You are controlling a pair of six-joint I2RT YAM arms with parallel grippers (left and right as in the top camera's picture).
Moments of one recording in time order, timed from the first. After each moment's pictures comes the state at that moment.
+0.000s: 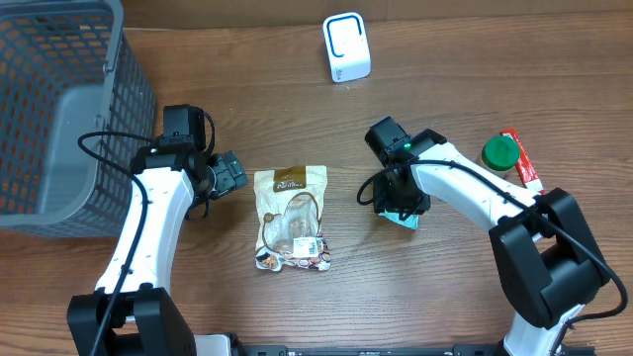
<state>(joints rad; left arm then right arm) 0.08 1.54 1.12 -0.91 -0.09 -0.43 0.56 1.92 1.29 -0.90 -0.07 0.58</state>
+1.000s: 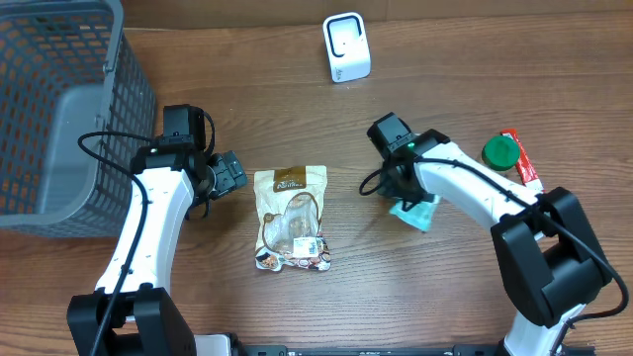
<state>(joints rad) 0.08 1.54 1.12 -0.91 -0.09 -0.43 0.53 1.92 1.27 -0.82 0.13 0.72</state>
